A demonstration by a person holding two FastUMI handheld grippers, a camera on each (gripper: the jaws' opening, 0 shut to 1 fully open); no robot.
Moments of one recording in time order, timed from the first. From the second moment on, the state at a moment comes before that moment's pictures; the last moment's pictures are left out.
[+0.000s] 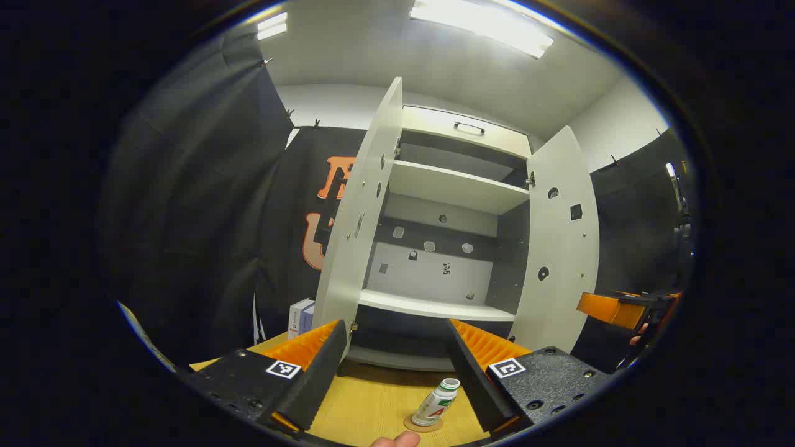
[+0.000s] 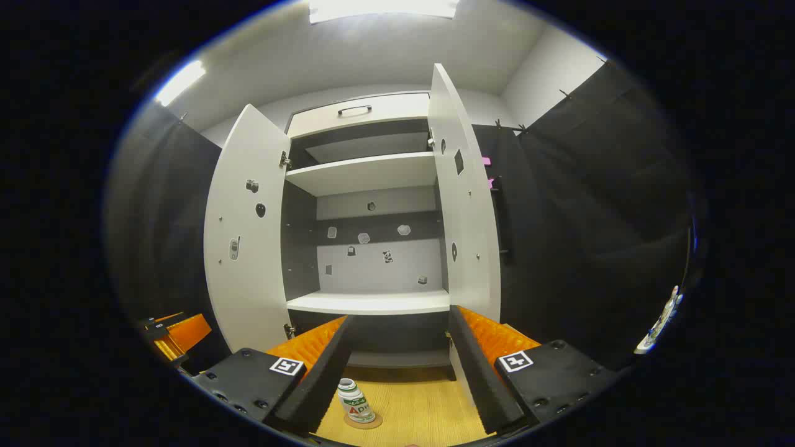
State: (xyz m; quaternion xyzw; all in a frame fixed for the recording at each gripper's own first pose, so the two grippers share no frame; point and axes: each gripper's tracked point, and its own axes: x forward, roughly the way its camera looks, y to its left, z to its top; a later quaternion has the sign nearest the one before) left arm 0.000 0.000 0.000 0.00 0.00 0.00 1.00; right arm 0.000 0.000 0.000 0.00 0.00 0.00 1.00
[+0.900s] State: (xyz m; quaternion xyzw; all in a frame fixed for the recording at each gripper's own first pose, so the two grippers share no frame) left arm 0.005 0.002 -0.004 0.01 0.00 0.01 1.00; right arm 0.010 -0.005 -0.009 0.01 0.01 -0.01 1.00
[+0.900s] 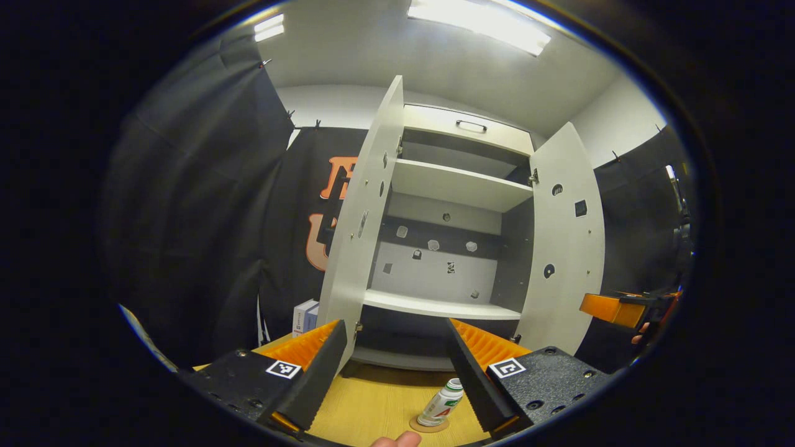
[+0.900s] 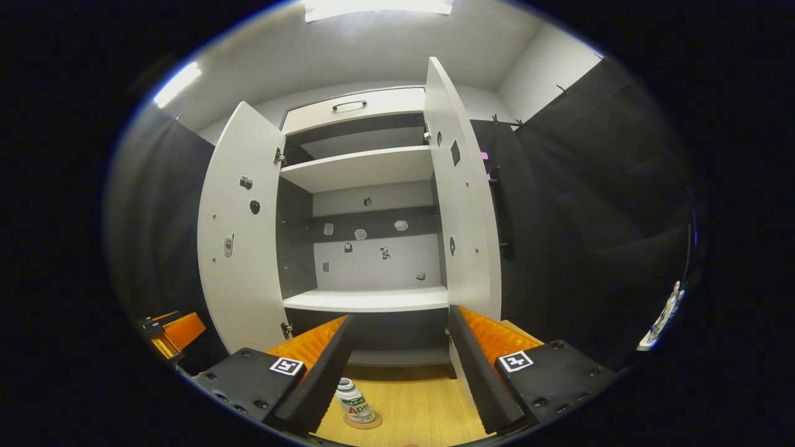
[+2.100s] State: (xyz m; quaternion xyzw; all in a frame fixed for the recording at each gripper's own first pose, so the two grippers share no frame) left arm 0.108 -0.099 -0.133 -0.03 0.09 -0.12 0.99; right arm -0.006 -0.024 -0.002 -0.01 0.02 -0.03 1.00
